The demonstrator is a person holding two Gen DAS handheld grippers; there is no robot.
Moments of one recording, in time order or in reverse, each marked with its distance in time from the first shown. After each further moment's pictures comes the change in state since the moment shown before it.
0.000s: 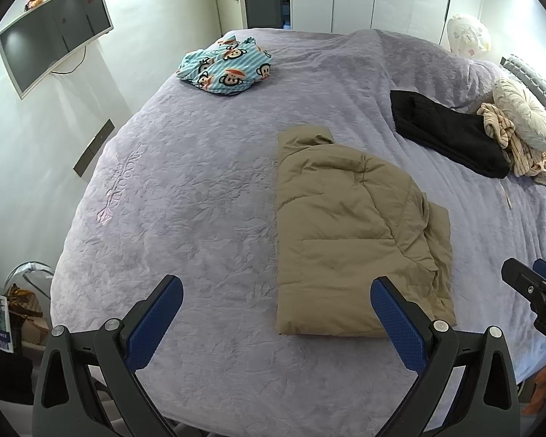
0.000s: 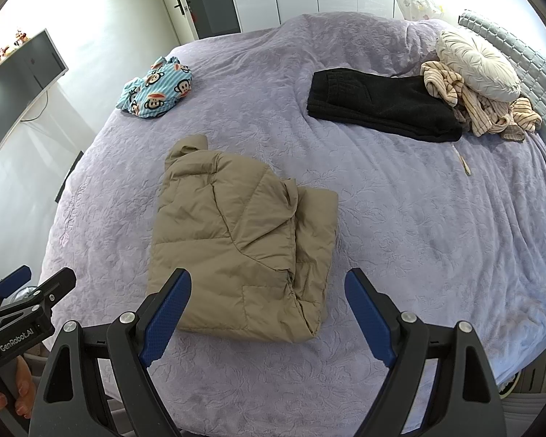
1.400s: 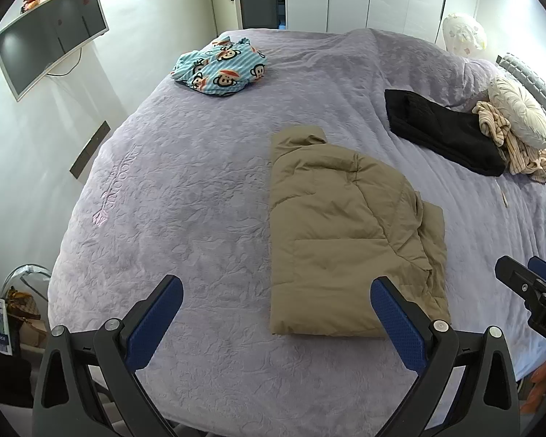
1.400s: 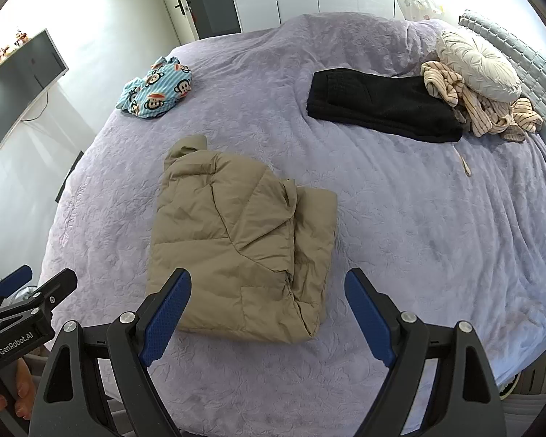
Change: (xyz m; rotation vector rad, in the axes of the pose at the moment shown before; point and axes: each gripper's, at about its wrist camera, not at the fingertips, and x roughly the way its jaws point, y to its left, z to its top) left arm 0.002 -0.010 0.003 0.019 -0.002 -0.012; right arm 0.000 -0.001 0.000 0.002 0.001 0.001
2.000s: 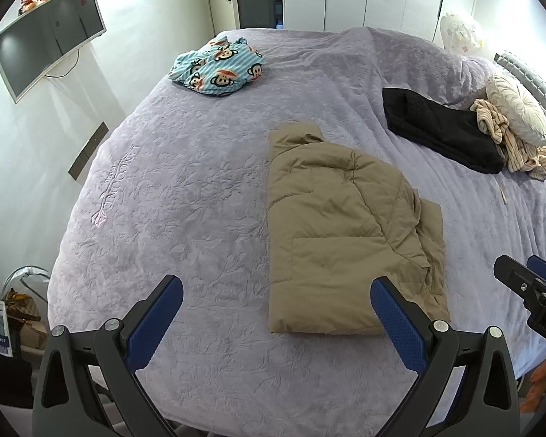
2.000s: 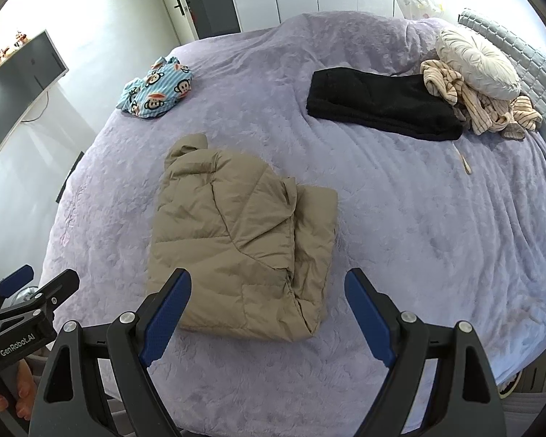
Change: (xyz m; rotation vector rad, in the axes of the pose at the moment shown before) left arm 0.000 -0.001 -0.002 0.003 0.000 -0.002; right arm 0.000 -0.001 0.000 -0.002 0.000 0.003
